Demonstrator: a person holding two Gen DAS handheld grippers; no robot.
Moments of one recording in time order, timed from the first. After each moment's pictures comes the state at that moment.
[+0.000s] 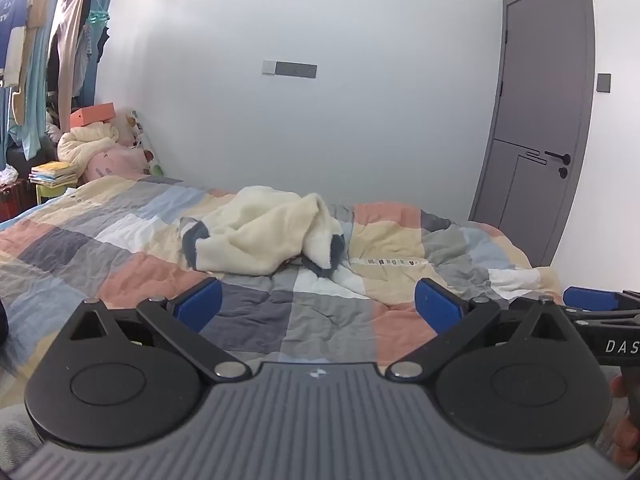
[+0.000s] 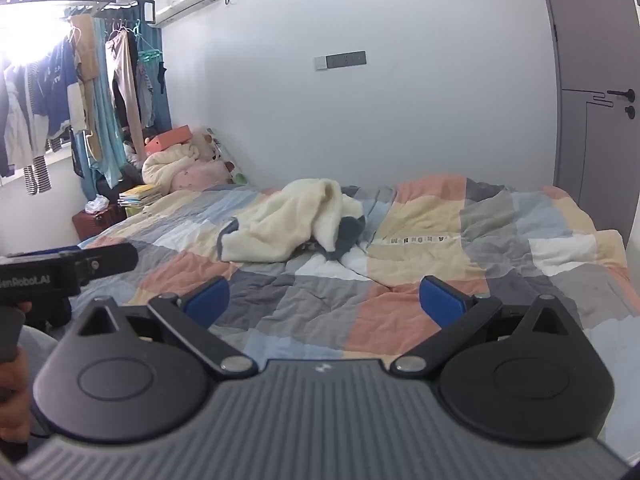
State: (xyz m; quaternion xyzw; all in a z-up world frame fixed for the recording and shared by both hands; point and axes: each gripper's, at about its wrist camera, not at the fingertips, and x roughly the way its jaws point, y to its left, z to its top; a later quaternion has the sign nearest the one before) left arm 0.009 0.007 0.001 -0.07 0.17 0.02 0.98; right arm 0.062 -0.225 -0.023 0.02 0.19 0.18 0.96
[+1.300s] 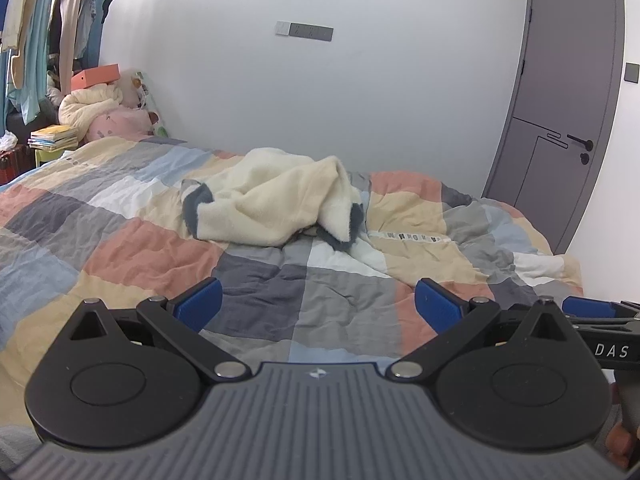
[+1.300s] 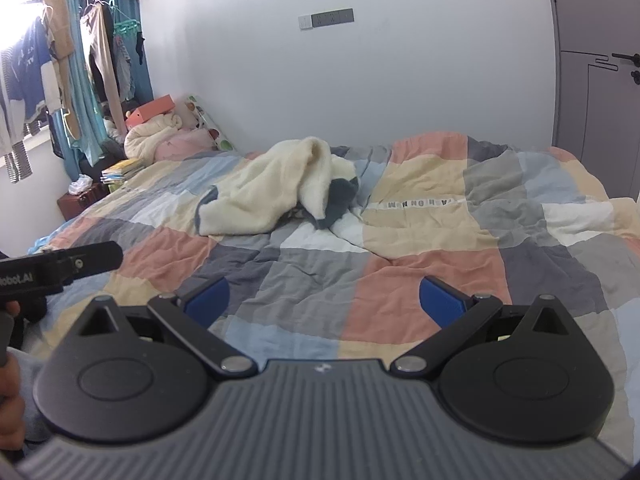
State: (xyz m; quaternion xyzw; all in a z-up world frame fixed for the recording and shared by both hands) left arm 0.088 0.038 -0.042 -0.08 0.23 0.02 0.97; right arm 0.129 -0.209 -0.062 0.02 0.25 0.16 0.95
